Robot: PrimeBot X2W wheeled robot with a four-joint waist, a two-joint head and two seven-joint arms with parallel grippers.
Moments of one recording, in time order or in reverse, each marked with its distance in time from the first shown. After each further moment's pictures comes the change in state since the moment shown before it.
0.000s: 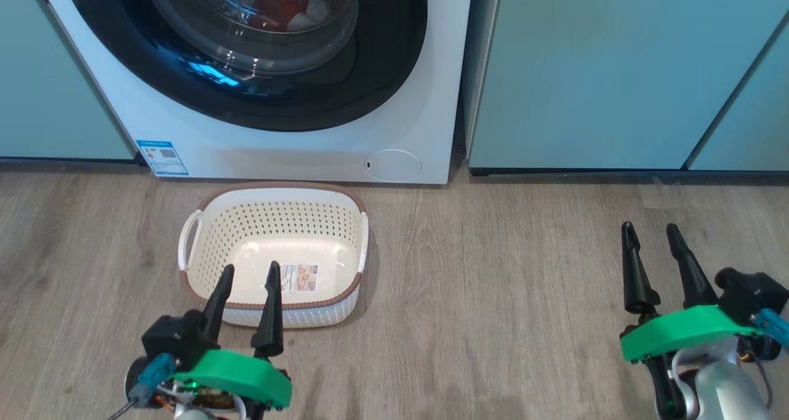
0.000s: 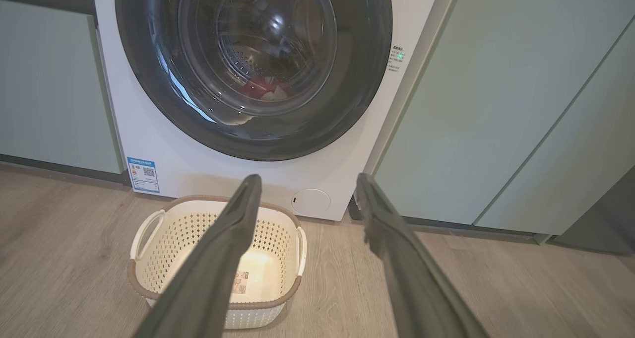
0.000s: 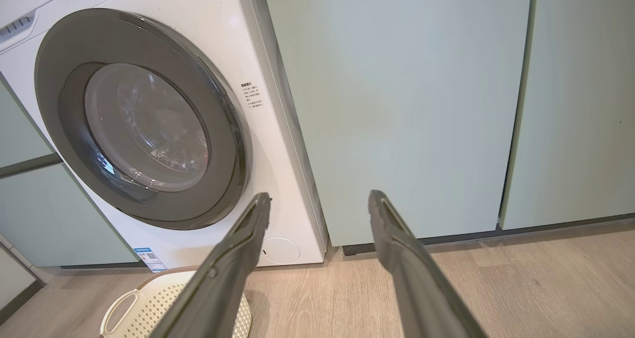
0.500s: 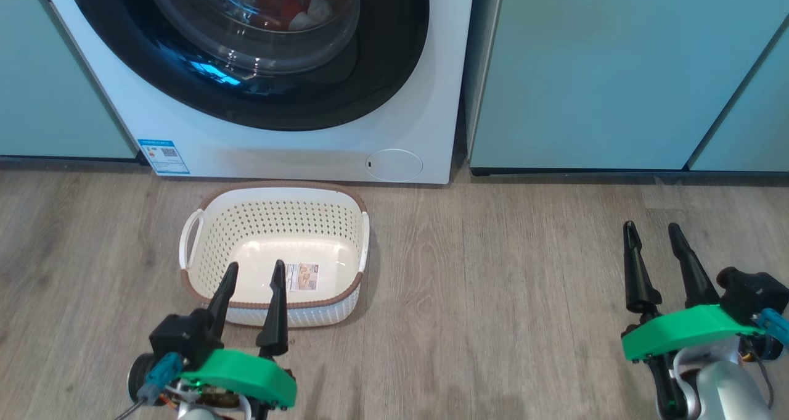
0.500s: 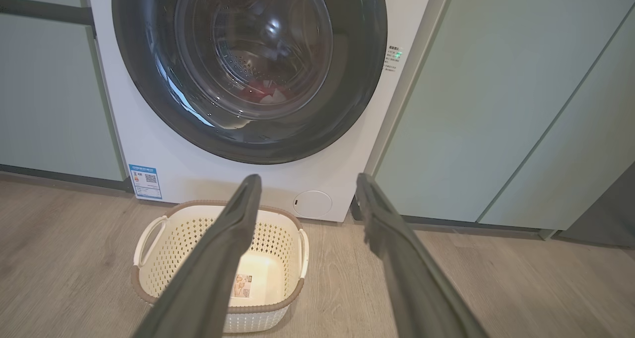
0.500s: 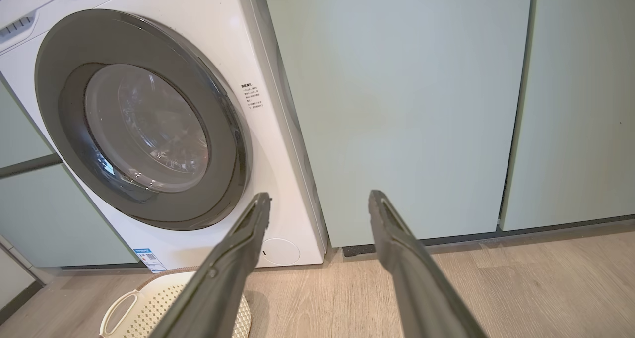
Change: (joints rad) left arm 0.000 0.000 -0.016 -0.012 0.029 0.017 0.000; right arm 0.000 0.000 -0.003 -0.002 0.000 0.000 0.000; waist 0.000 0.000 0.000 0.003
